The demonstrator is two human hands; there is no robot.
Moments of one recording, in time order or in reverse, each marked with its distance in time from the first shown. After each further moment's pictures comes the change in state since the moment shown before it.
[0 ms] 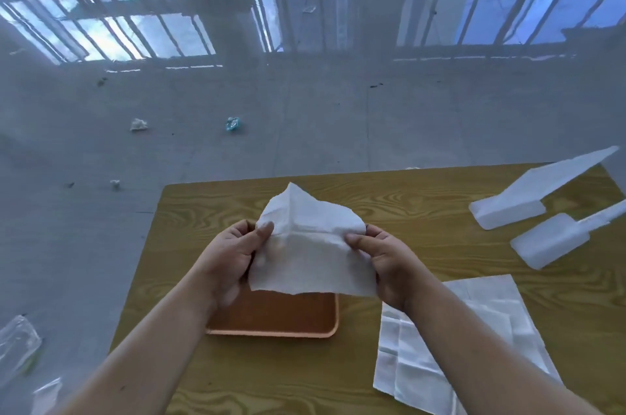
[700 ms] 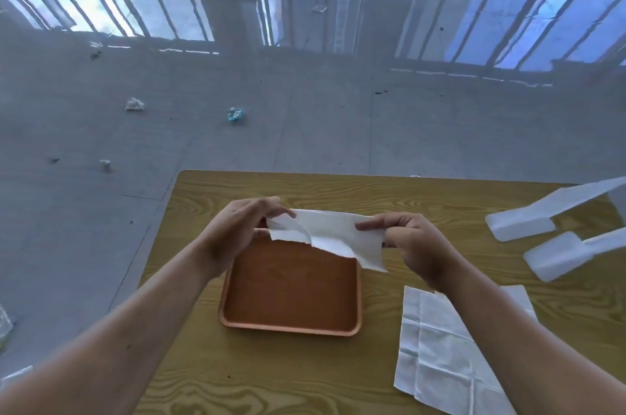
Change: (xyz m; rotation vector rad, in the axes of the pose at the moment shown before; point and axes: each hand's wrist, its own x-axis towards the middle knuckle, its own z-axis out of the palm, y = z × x) left_hand 0.004 0.038 -0.070 0.372 -0.109 0.241; right_hand -0.002 -0.026 0.047 -0.663 0.028 -0.288
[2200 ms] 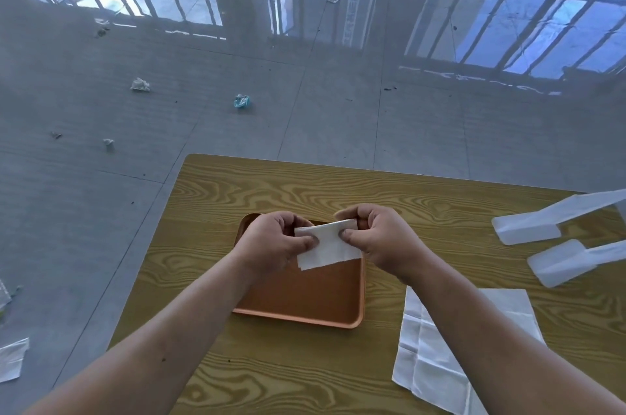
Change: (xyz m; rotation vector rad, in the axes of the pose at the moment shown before) left_hand -0.006 -0.037 0.037 -0.025 0.066 -0.102; right_hand 0.010 -0.012 0.054 -0.173 -0.005 0.026
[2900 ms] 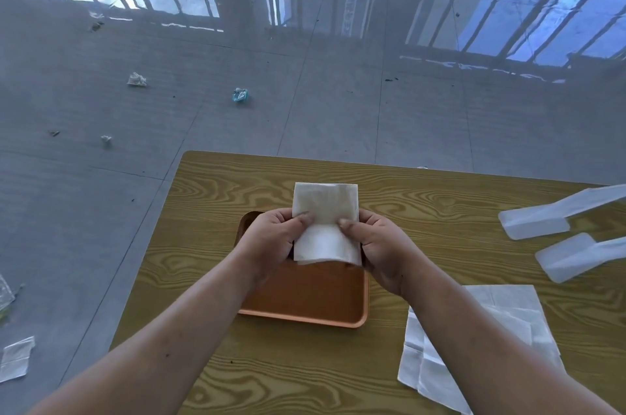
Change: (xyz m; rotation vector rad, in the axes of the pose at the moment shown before) left_hand 0.015 -0.005 0.004 -0.365 -0.051 -0.089; right_hand 0.009 0.013 0.018 0.639 -0.102 0.248
